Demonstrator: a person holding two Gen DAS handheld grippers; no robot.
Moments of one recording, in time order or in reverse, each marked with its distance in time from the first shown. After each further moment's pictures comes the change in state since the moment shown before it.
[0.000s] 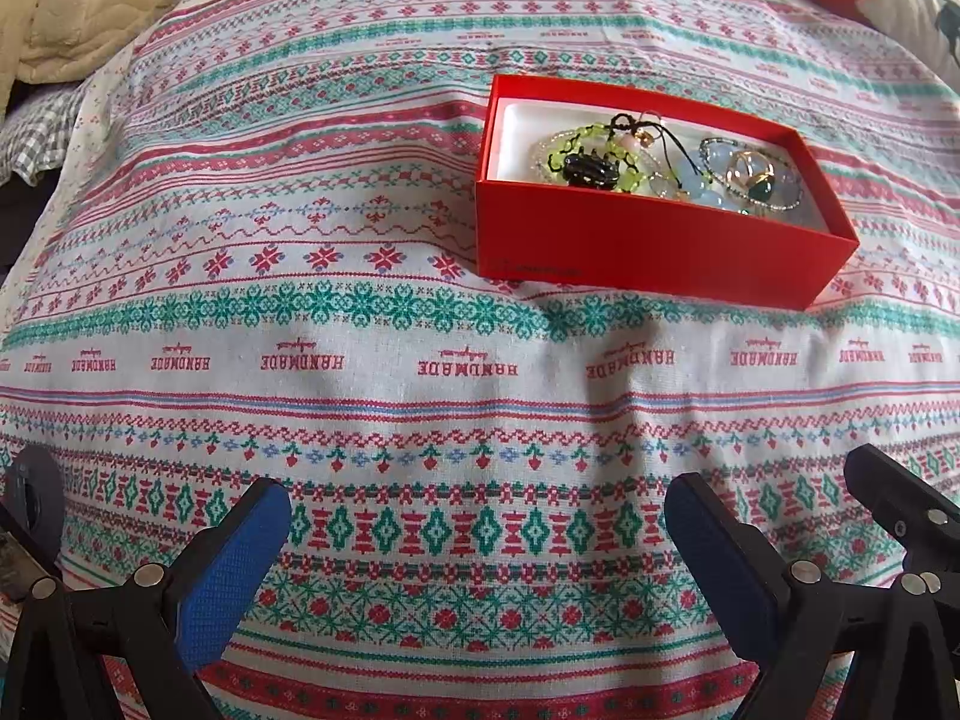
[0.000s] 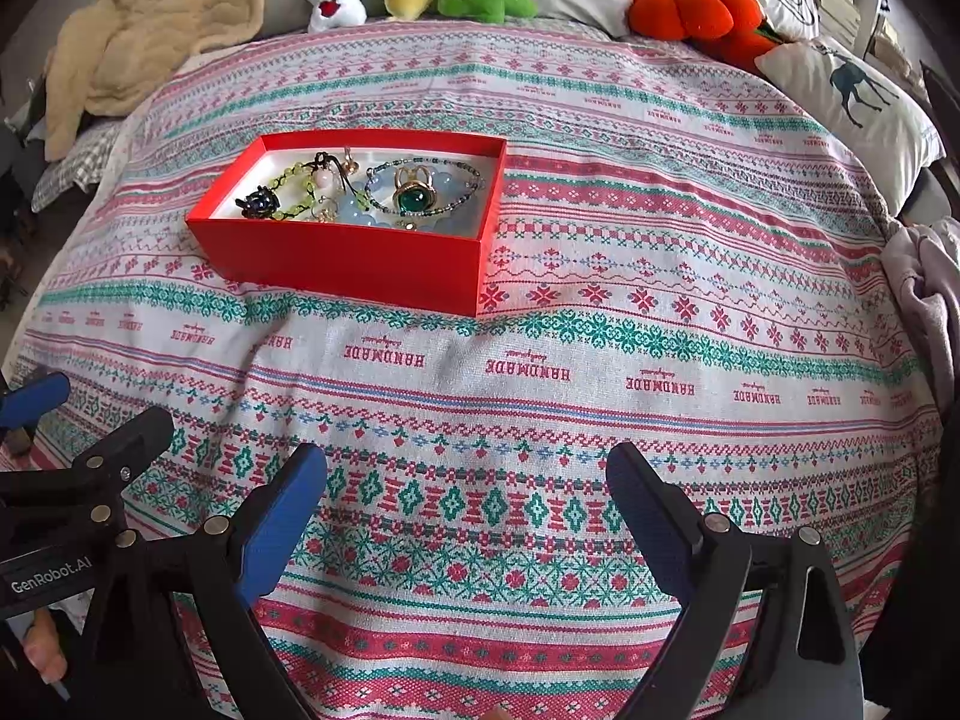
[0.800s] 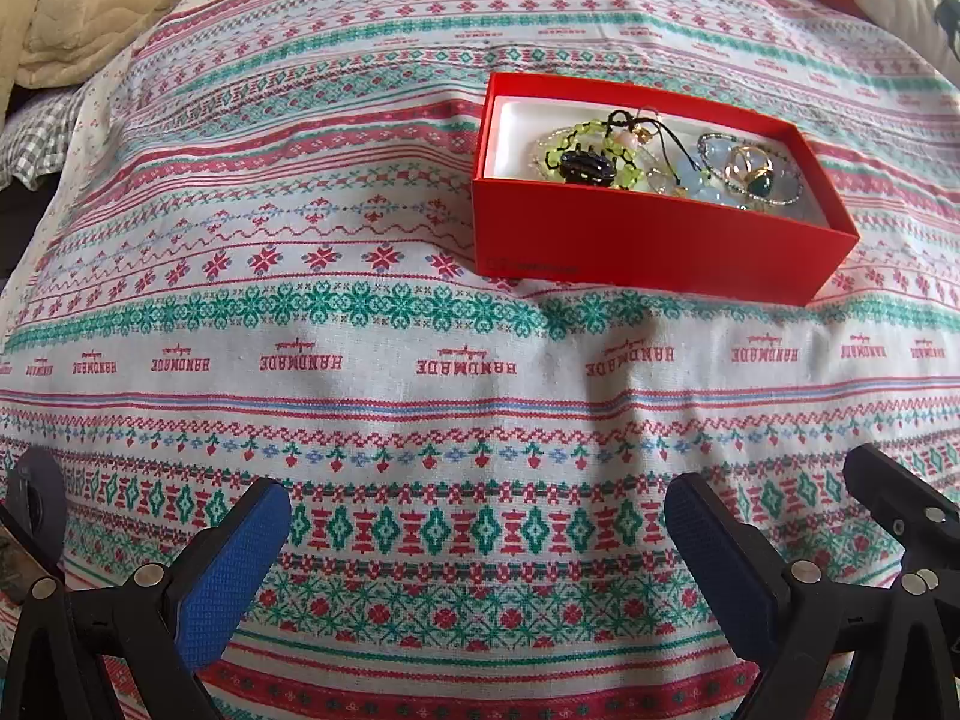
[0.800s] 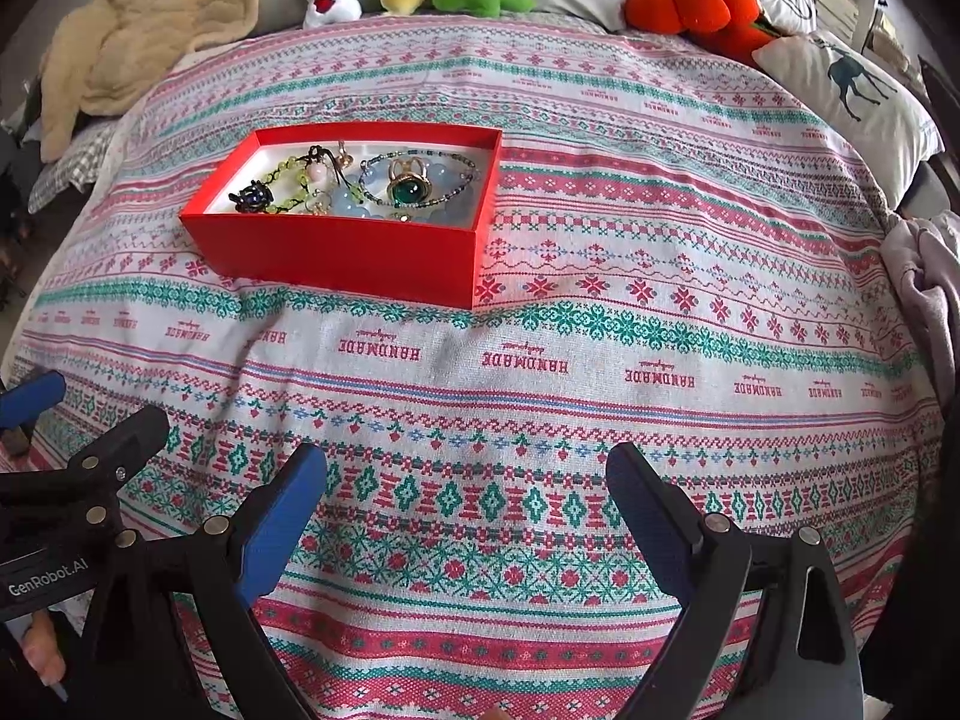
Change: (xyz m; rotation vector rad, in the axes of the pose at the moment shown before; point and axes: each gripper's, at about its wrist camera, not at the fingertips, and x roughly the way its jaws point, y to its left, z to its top) left arm 0.000 0.002 0.001 0.010 0.002 0.002; right arm 0.003 -0.001 -0.001 0.010 0.010 -0.001
